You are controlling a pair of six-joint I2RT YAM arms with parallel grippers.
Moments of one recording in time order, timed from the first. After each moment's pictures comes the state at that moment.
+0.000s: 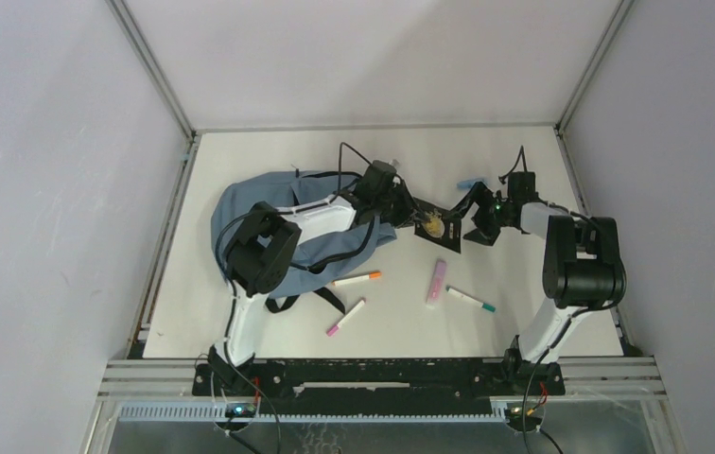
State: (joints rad) left arm -0.71 2.15 1.52 0.00 0.35 -1.06; right arm -0.07 1.78 0.96 -0.19 -0.59 0.63
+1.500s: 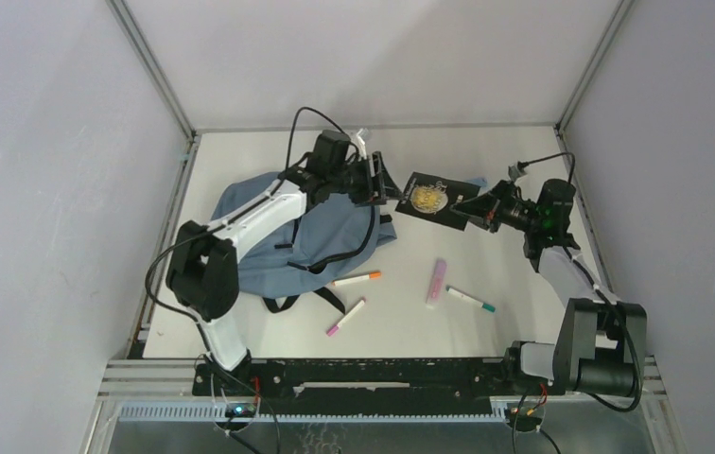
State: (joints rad) left arm -0.57 1.82 1.45 -0.19 0.56 -0.77; right arm -0.12 1.29 0.65 0.38 -1.11 1.11
